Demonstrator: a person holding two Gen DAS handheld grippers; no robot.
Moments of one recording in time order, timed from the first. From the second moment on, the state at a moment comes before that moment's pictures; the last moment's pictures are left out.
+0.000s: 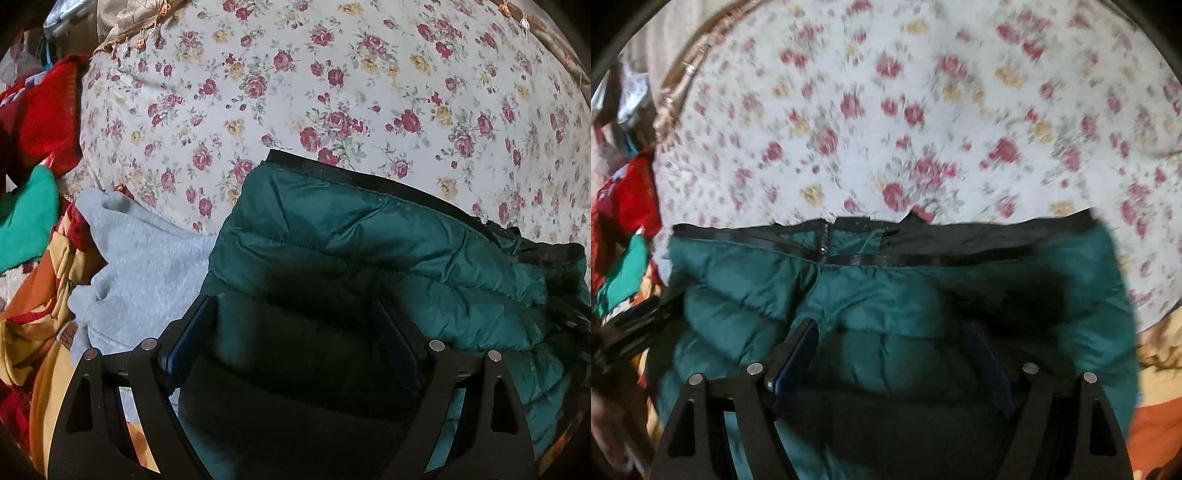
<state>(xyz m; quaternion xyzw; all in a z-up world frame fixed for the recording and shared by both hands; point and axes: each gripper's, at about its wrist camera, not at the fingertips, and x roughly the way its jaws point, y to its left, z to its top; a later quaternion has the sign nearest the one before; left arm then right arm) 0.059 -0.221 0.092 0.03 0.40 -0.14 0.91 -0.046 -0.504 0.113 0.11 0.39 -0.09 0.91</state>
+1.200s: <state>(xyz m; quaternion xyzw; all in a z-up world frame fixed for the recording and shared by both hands) 0.085 -0.228 0.067 0.03 0.42 -0.13 0.90 -0.102 -0.580 0.081 0.17 0.40 -0.15 0.89</state>
